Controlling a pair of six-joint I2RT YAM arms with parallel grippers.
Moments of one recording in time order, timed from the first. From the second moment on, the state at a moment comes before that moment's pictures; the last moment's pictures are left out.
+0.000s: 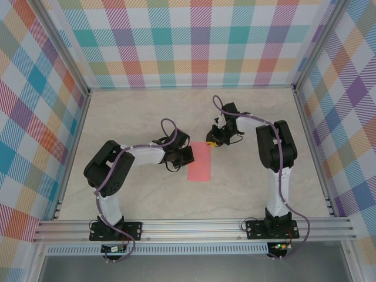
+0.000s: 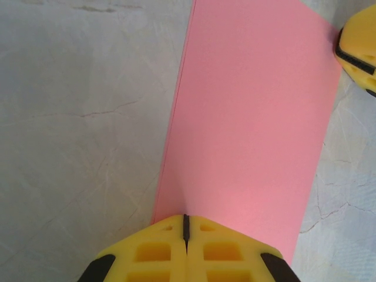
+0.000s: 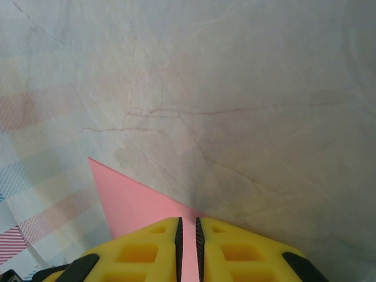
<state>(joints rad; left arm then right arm) -0.67 1.85 1.02 -0.18 0.22 -0.95 0.34 2.11 1.42 -0.56 -0.60 0.53</state>
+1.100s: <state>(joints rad) -0.67 1.84 1.02 -0.20 0.22 -0.94 0.59 1.68 0.75 -0.28 -0.59 0.74</state>
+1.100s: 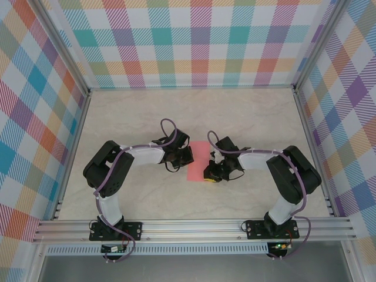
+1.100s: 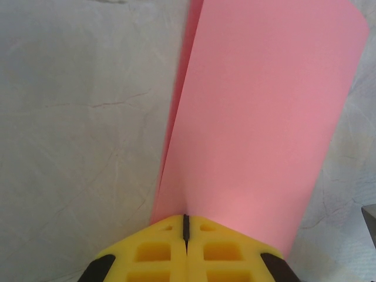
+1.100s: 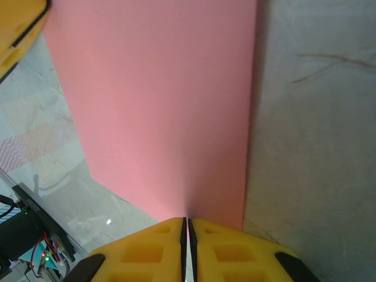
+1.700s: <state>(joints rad) -0.67 1.72 1.02 -0.29 0.21 -0.92 0.59 1.48 0.86 -0.53 -0.28 0.70</state>
